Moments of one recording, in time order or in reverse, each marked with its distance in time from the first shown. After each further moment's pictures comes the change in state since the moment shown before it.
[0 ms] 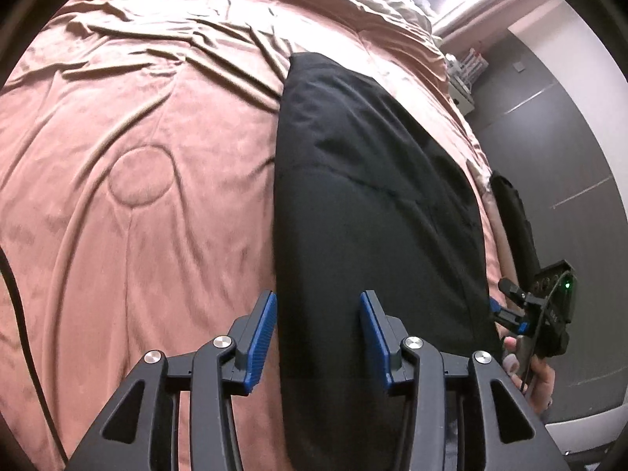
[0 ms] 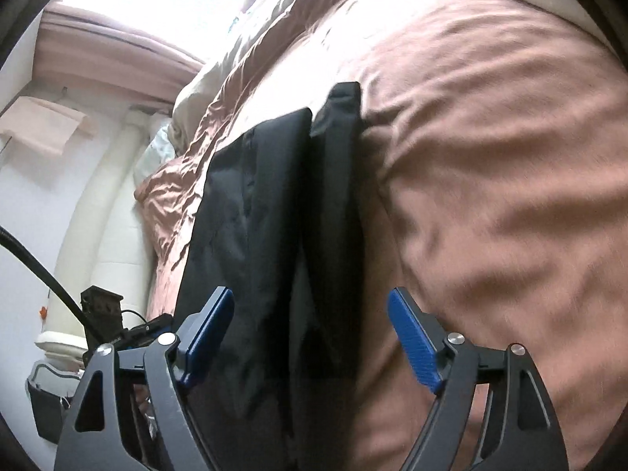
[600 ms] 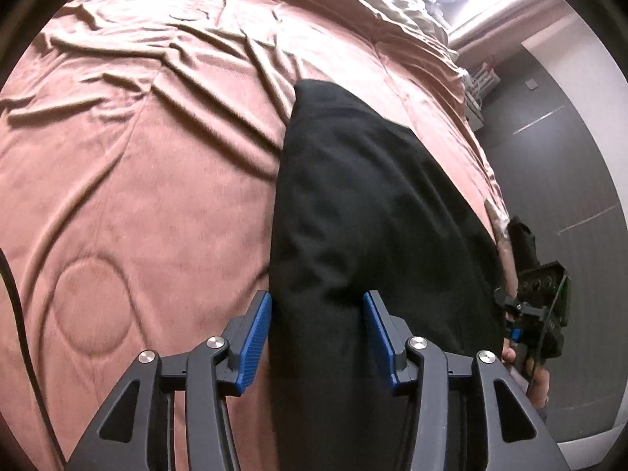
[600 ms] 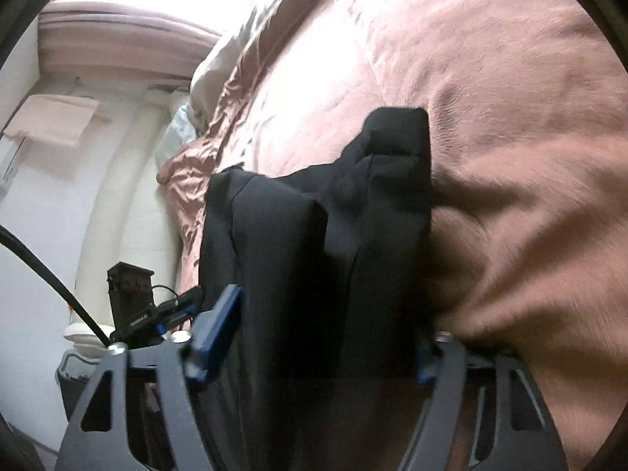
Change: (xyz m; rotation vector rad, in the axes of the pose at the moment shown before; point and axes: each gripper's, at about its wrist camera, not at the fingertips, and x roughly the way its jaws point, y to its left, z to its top) left arm 0.057 0.010 0.085 -0.037 -0.016 -0.009; right arm 0.098 -0.028 0.086 0.015 0.133 0.121
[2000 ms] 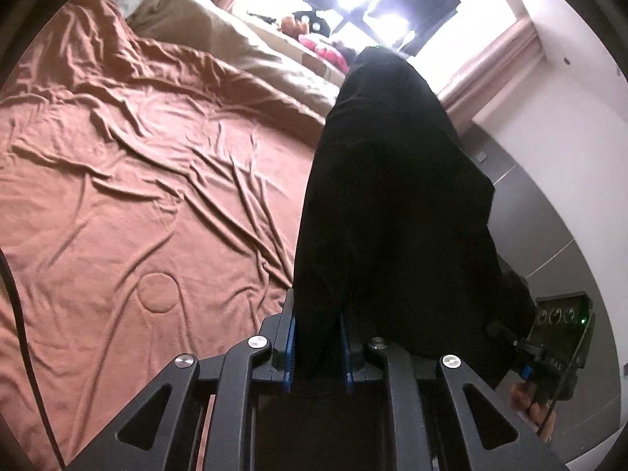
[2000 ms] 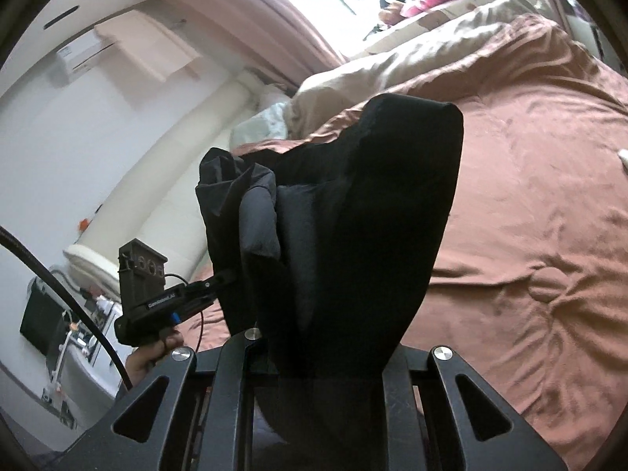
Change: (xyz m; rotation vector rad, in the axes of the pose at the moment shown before) left arm -0.197 -0.047 -0.073 0.007 -0.381 -0.099; right arm -0.045 0.211 -0.113 -0.445 -0.149 0.048
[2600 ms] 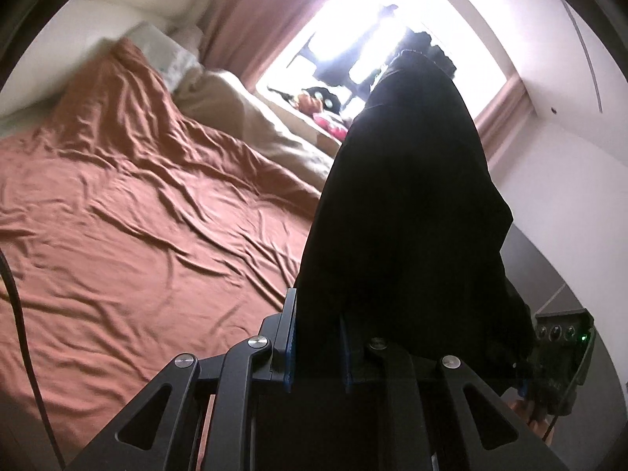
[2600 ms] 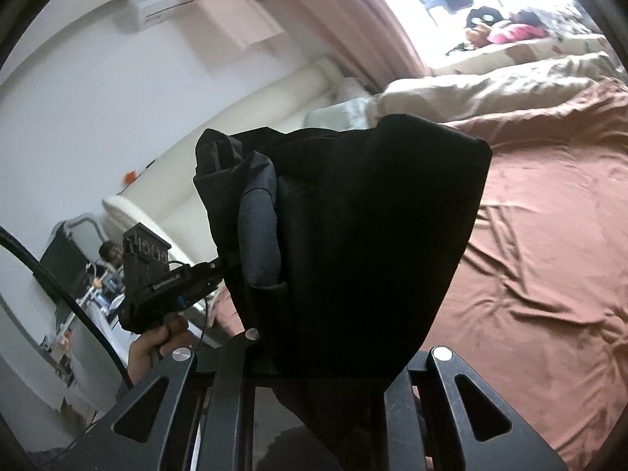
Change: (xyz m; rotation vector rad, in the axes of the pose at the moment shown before) left arm -0.187 0.036 0.015 -0.017 -0.264 0.039; right arm 0.054 0.118 0.004 -0.205 0.027 0.131
